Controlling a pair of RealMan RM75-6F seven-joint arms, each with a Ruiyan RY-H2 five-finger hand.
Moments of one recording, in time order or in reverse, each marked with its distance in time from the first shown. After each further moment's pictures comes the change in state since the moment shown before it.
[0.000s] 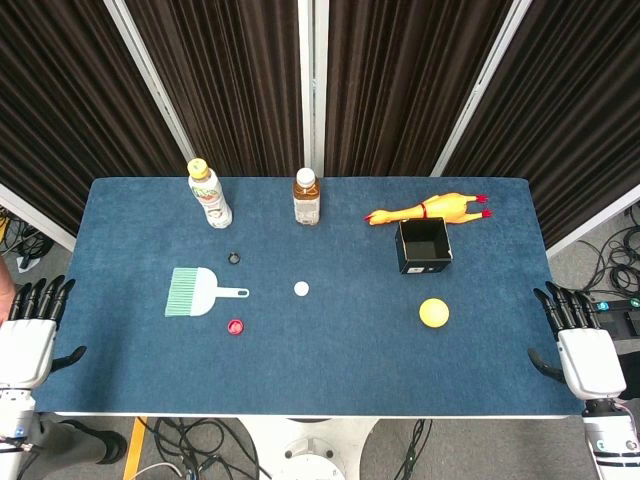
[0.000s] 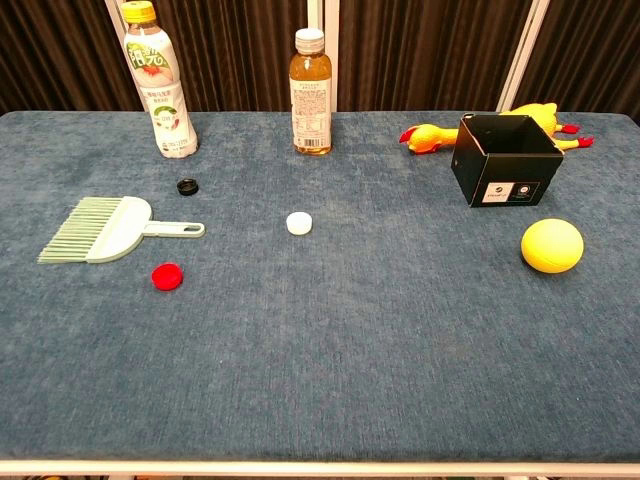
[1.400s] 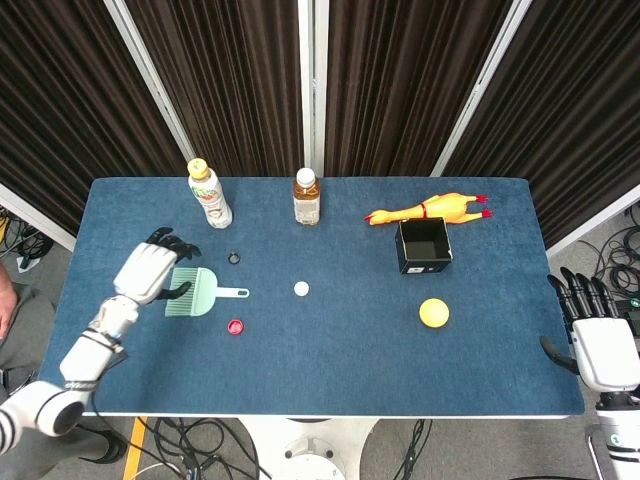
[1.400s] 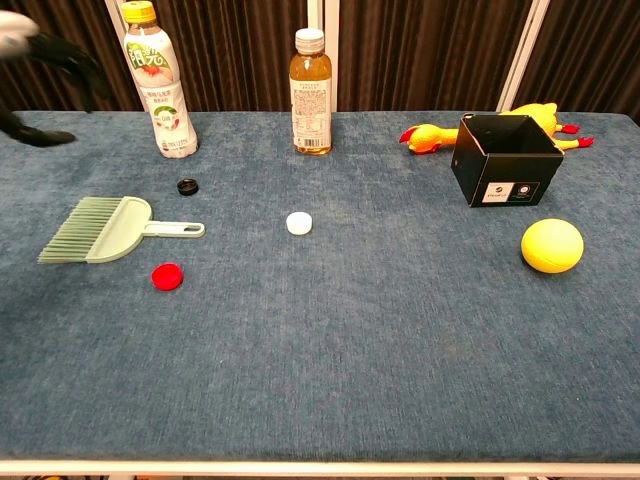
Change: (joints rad) left arm -0.482 -0.149 -0.151 0.135 -0.082 -0.522 -0.127; right arm 0.008 0.065 0.034 -0.030 -0.006 0.039 -0.007
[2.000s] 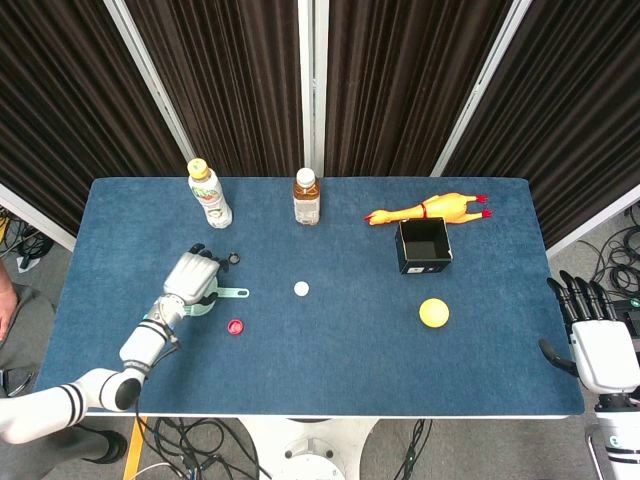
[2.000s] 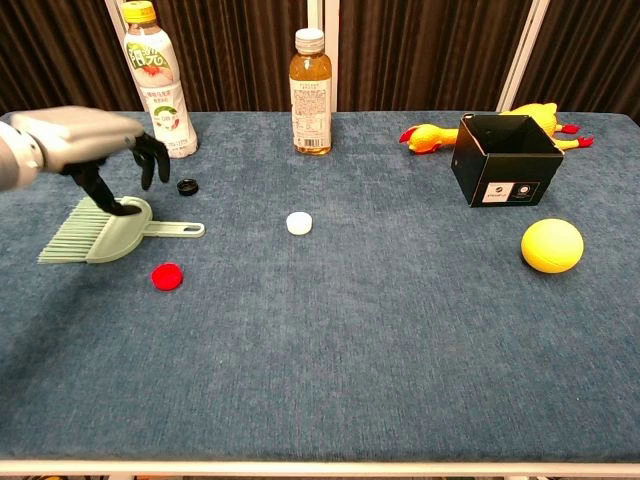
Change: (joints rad) left arm -0.148 -0.219 0.039 0.126 -0.330 -0.150 0.382; right arm -0.004 -0.009 -0.012 0.002 0.012 -0.016 0.015
